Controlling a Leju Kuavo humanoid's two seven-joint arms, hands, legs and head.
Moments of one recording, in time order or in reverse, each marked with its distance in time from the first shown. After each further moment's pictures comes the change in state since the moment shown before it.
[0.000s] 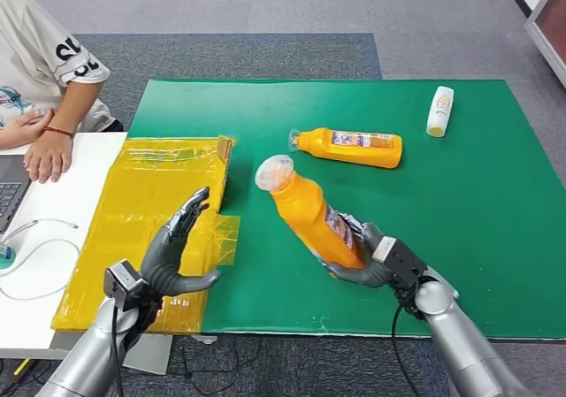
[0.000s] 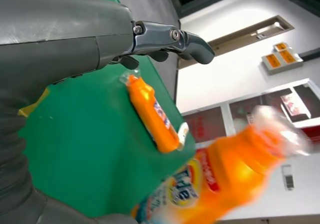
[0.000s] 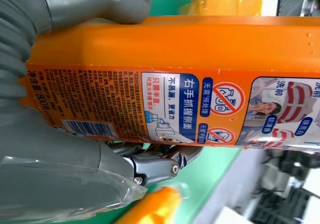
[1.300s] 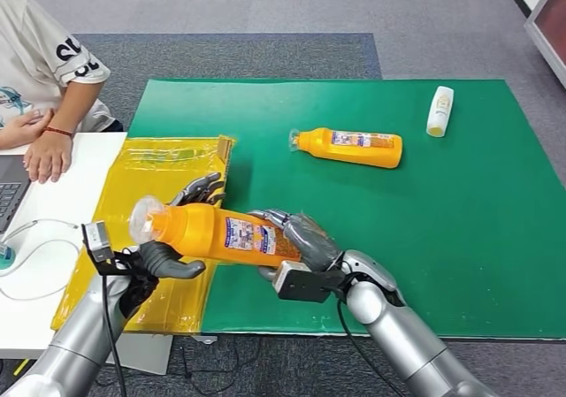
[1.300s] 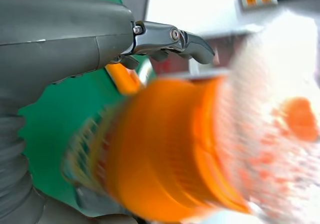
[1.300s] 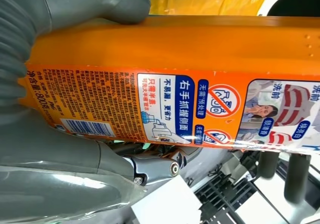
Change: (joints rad) left arm -0.150 -0.006 0.031 0.108 0.183 -0.467 0.000; right arm -0.056 0.149 0.247 -0.135 0.301 -0.264 0.138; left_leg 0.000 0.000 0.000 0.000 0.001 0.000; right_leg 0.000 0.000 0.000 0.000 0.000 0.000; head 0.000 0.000
